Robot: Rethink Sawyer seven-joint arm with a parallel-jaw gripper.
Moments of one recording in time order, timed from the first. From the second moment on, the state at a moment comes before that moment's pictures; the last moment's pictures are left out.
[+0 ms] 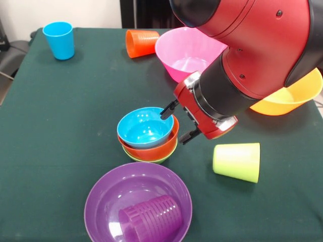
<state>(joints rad) 0.02 0.10 -0.50 0.33 0.01 1.39 2.53</state>
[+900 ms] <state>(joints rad) 0.02 0.09 -0.50 0.35 0.01 1.38 2.53</state>
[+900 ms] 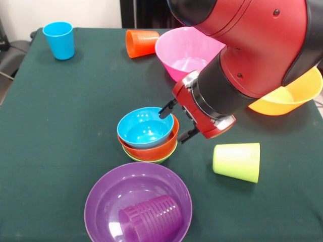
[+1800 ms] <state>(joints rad) 0.02 0.07 -0.50 0.45 0.01 1.21 2.53</state>
